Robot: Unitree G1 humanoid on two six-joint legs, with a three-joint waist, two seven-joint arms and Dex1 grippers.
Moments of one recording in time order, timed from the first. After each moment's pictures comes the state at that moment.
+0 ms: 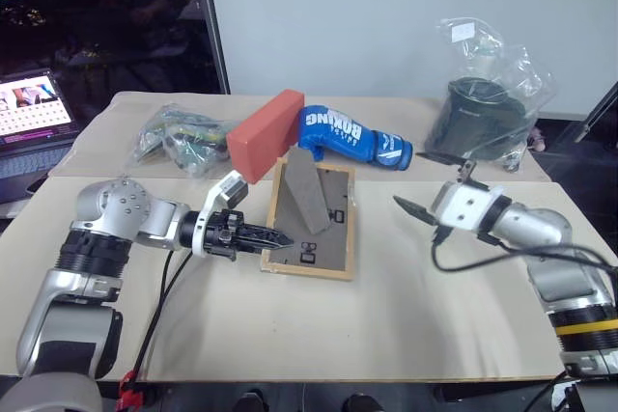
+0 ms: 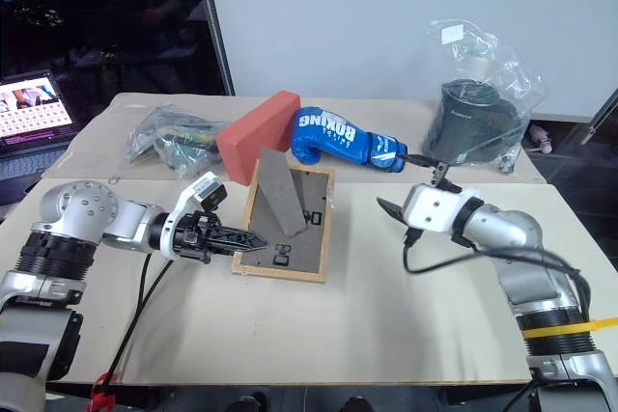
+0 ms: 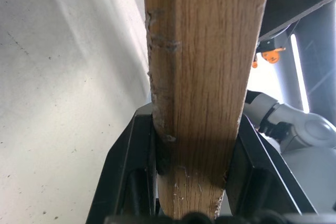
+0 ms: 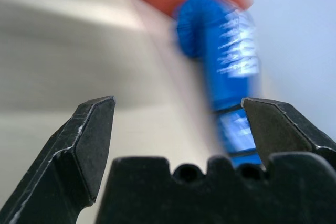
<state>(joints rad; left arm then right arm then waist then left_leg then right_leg) -0.91 0.74 -0.14 0.34 -1.17 1.61 -0.97 -0.50 -0.77 0.02 0.08 -0.29 -0.48 0.51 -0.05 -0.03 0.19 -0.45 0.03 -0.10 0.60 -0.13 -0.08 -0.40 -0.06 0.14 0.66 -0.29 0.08</state>
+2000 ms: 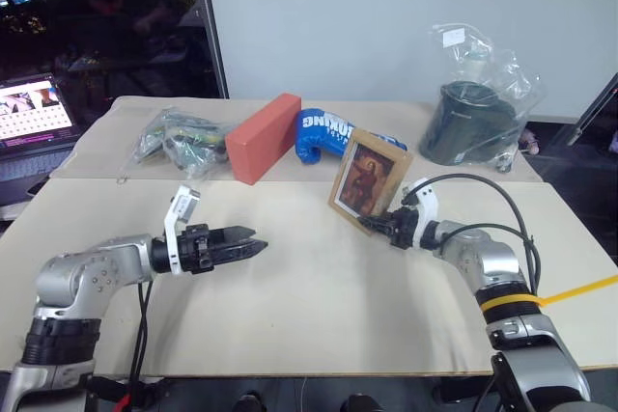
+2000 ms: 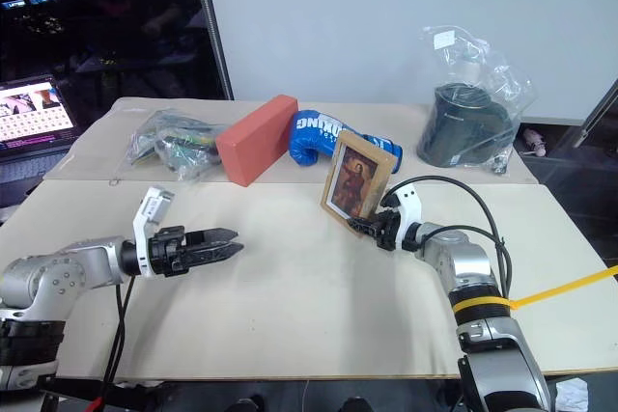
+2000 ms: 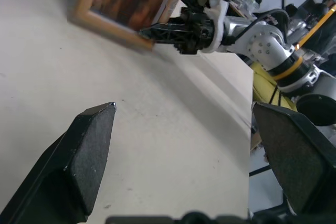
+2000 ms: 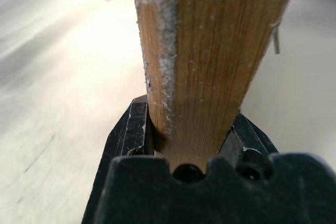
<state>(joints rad) -0.41 0.72 0.17 -0.08 -0.89 1.02 -0.99 -0.69 -0.48 0.03 0.45 0.46 0.57 0.77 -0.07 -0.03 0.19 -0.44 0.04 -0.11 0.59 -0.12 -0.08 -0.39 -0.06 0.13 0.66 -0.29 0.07</state>
